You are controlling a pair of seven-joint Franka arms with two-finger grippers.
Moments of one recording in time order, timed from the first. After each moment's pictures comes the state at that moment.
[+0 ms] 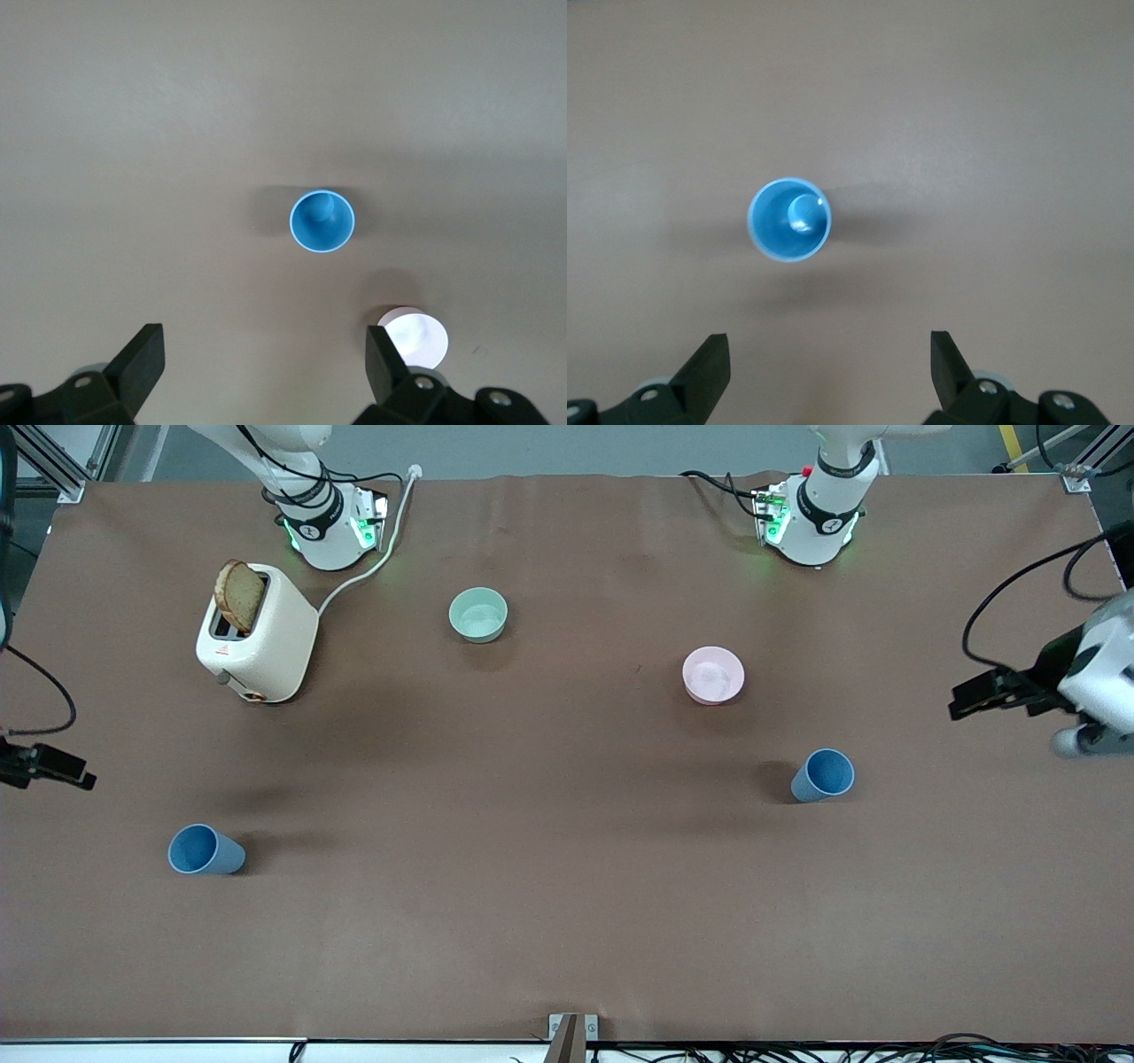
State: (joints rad) left arm -0.05 0.23 -0.01 -1.43 -0.02 1.55 -0.08; right arm -0.23 0.34 -0.07 -1.59 0.11 2.00 -0.28
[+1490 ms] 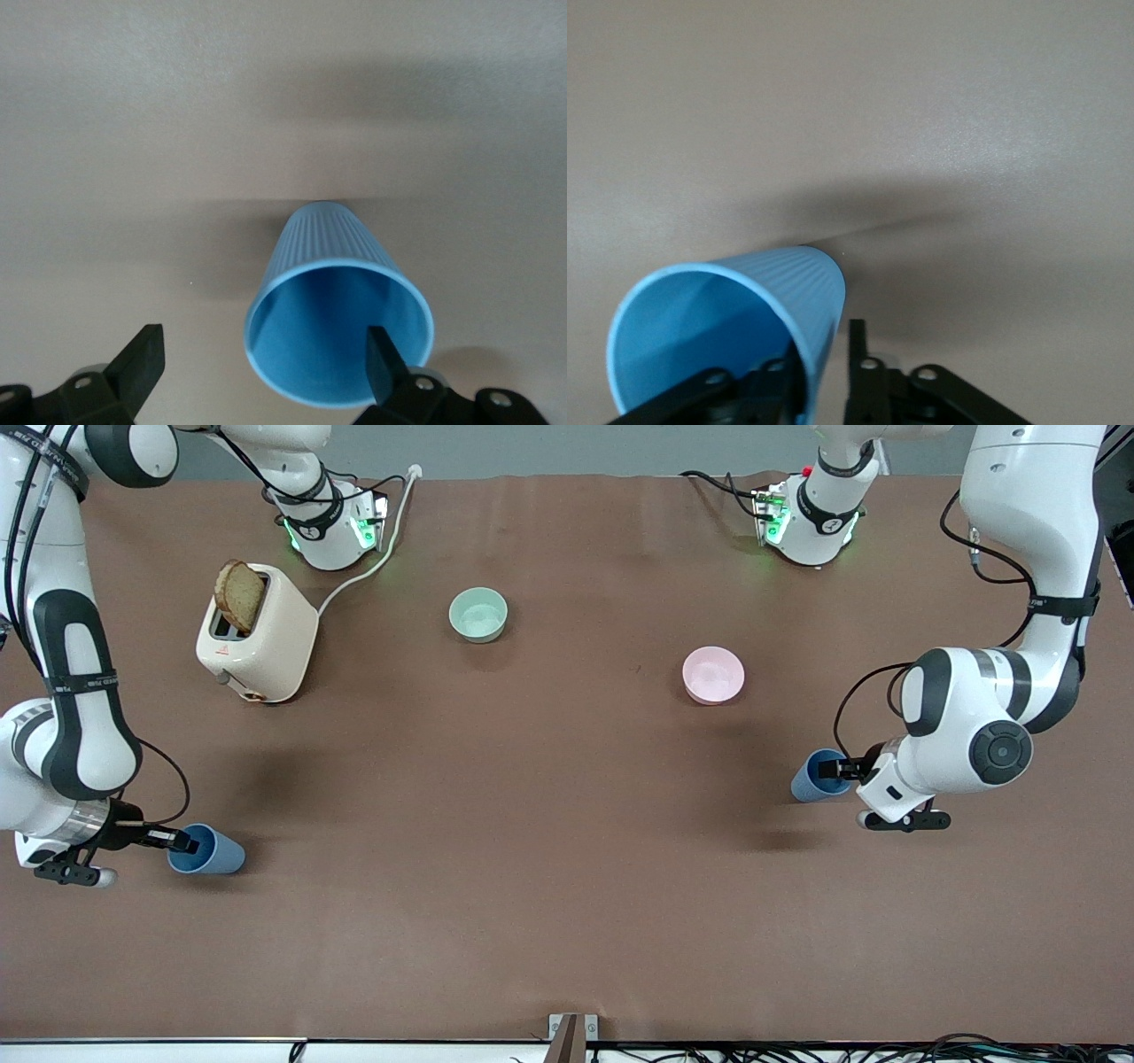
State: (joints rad) left arm -0.07 0.45 -0.03 -1.84 -0.02 2.06 -0.08; right arm -0.23 0.69 -0.05 -1.58 0.32 2.27 -0.31
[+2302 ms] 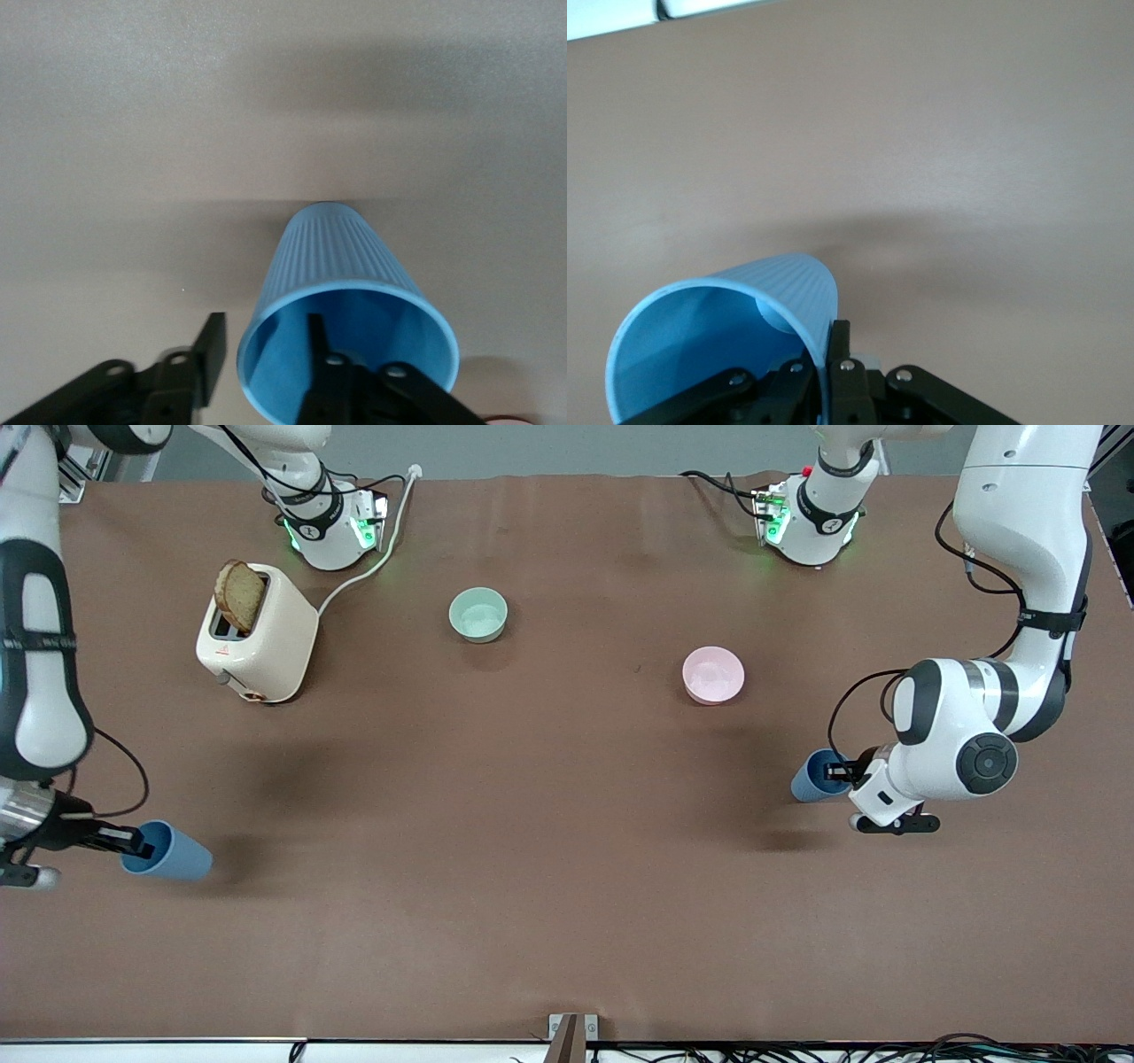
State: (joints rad) left arm -0.07 0.48 -0.03 -1.83 -0.02 2.06 -0.08; right arm -0.21 0.51 -0.05 -1.52 0.21 2.12 -0.28
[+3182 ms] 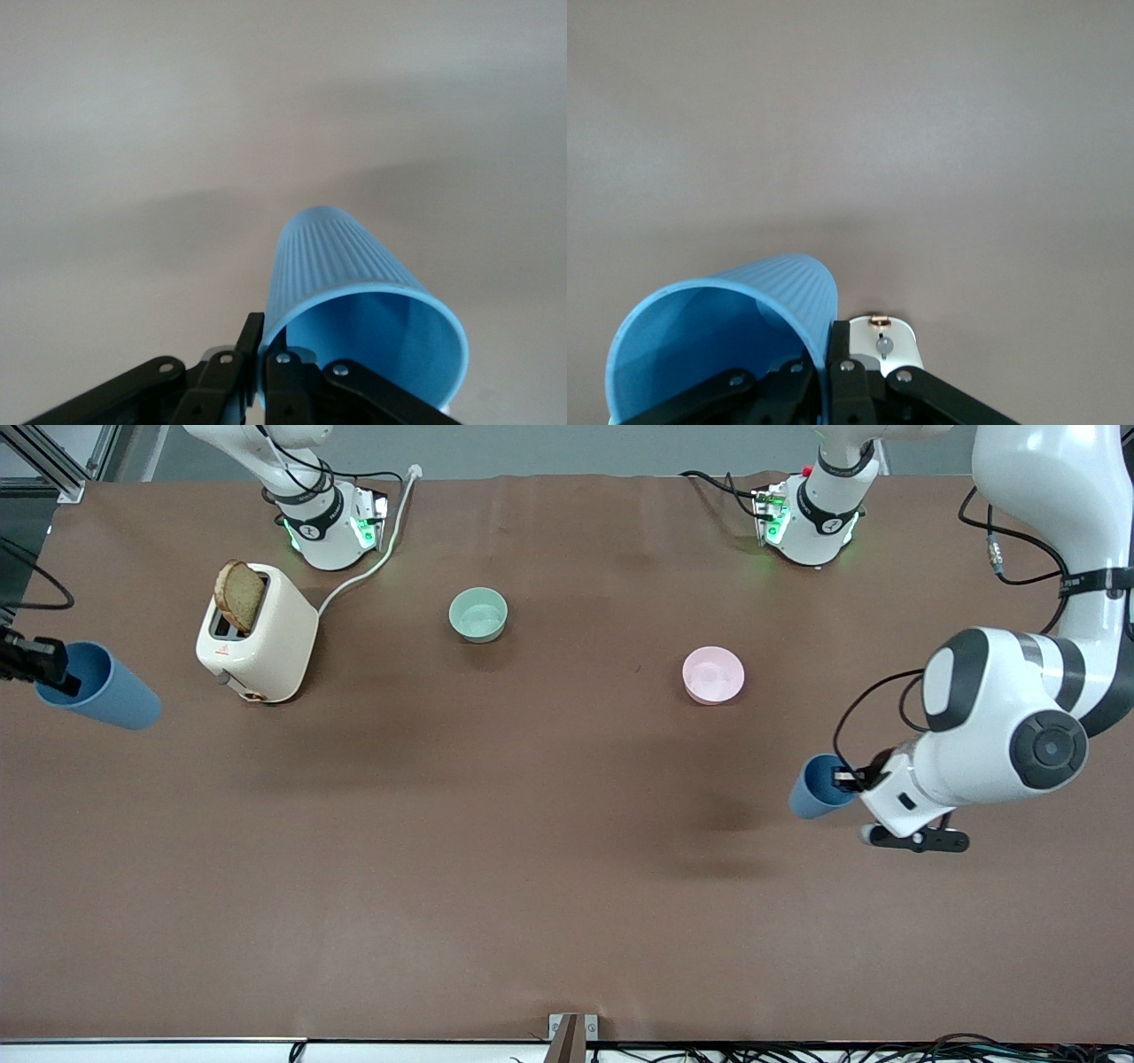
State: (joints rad) left arm -0.09 0.45 -0.17 -1.48 -0.02 1.79 -0.08; right arm -0.07 0.00 -0.04 -1.59 0.02 1.60 -0.06
